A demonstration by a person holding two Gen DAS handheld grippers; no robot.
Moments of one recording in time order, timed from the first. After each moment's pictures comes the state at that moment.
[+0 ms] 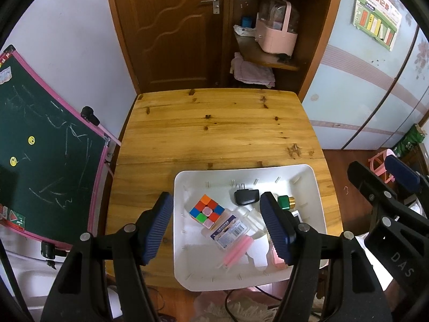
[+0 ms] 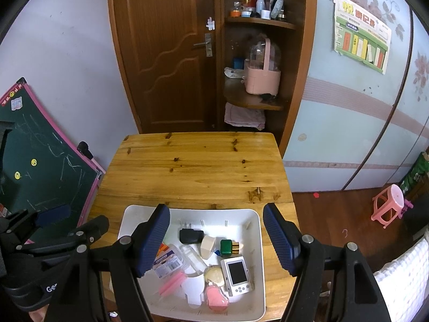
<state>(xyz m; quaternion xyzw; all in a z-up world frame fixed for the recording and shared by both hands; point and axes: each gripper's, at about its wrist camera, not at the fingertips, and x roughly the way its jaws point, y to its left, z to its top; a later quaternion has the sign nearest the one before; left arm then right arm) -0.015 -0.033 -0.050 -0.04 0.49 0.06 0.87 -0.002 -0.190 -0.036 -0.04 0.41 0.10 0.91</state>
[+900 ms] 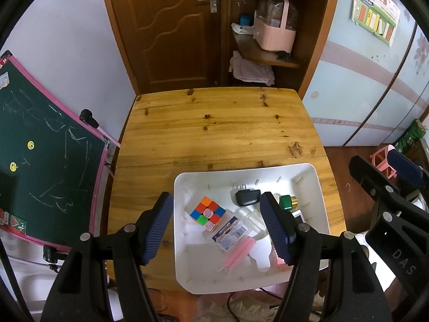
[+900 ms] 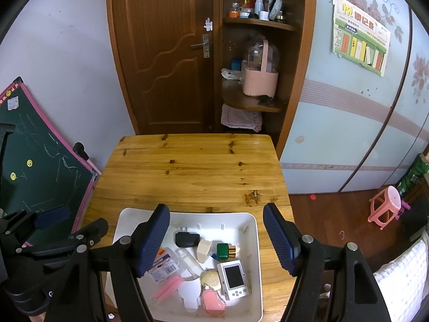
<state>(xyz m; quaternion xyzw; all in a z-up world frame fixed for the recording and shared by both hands) -0.009 -0.033 -0.052 -0.04 0.50 0.05 0.87 0.006 -0.193 -0.037 -0.04 0.40 0.09 0.91</state>
